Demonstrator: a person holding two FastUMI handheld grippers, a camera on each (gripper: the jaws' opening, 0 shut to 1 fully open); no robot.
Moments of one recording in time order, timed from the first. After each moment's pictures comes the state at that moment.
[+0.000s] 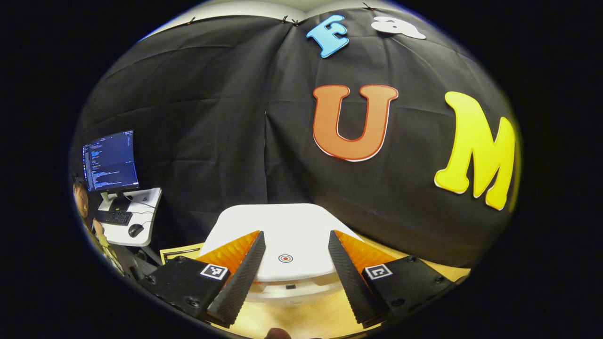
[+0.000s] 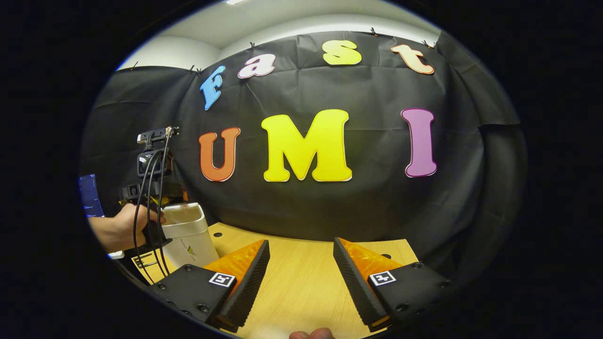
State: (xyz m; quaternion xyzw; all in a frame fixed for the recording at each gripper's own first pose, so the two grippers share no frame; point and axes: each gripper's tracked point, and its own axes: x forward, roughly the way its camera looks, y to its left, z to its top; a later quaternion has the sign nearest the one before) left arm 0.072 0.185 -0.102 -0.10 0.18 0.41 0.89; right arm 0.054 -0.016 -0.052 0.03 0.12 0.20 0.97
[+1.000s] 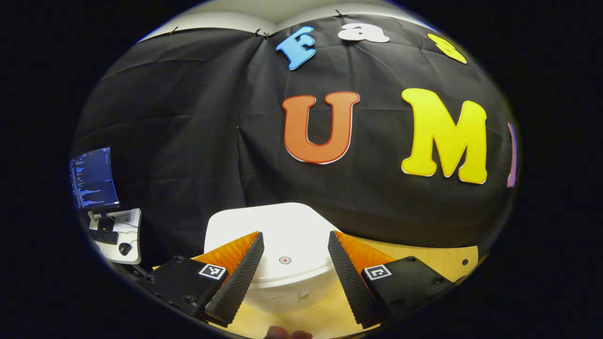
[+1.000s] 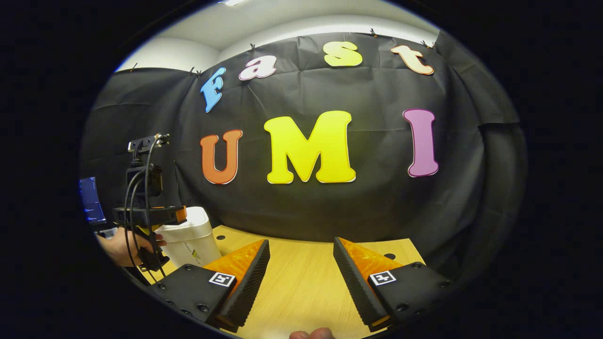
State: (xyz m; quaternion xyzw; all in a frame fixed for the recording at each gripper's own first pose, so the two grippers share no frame) left arm 0.064 0.146 -0.077 -0.04 0.12 0.29 0.95; right arm 0.045 0.004 -0.044 0.04 0.11 0.19 0.97
